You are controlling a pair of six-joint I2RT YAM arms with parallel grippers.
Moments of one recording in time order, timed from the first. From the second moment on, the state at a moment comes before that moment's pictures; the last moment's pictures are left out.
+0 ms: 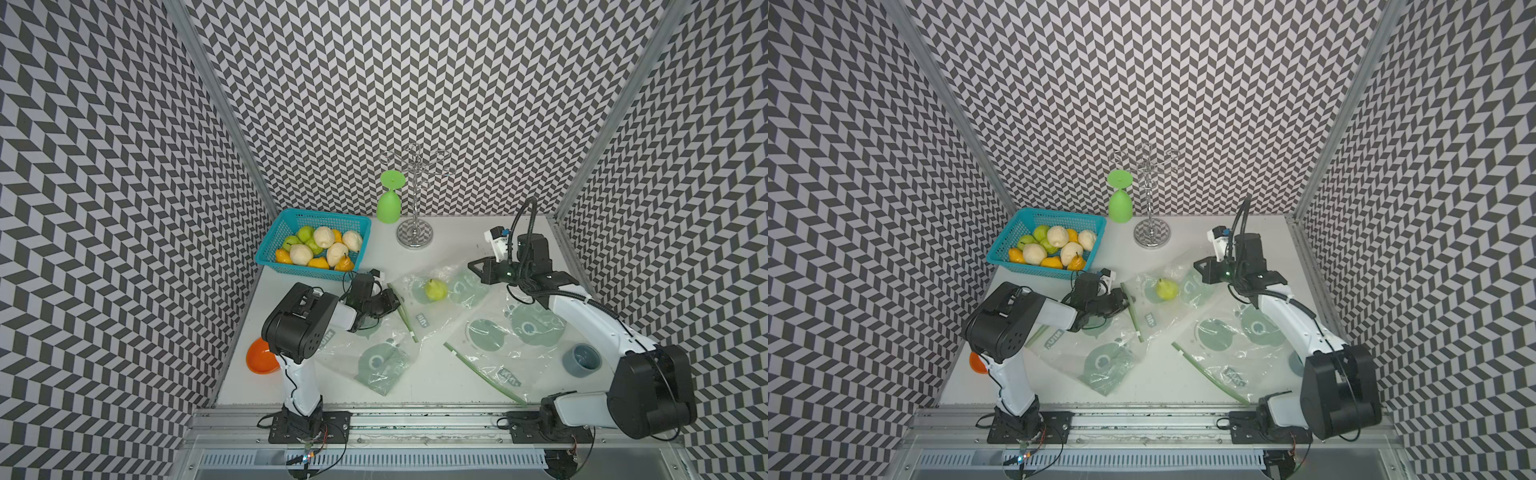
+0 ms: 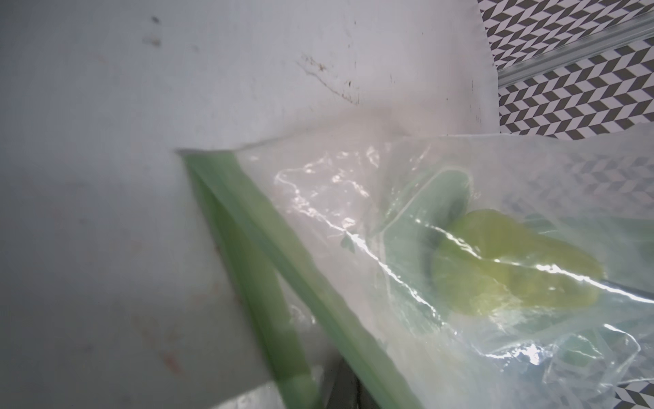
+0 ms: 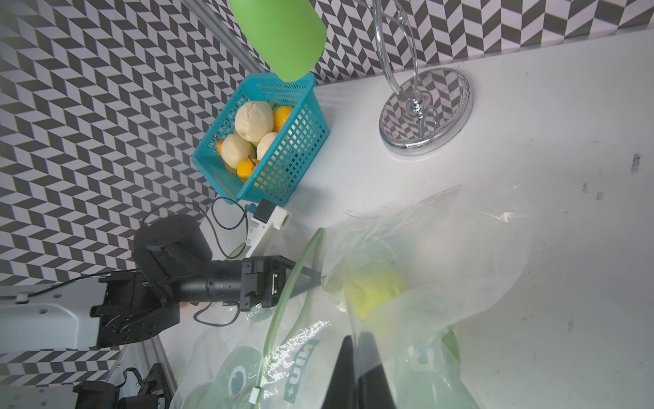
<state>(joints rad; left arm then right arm) -0.40 1.89 0.69 0.57 0.54 -0.82 0.22 1.39 0.98 -0.23 -0.57 0.23</state>
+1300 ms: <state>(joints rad) -0.50 1.77 0.66 0.60 0.63 -0.90 0.45 1.72 0.89 0.00 -0.33 0.48</state>
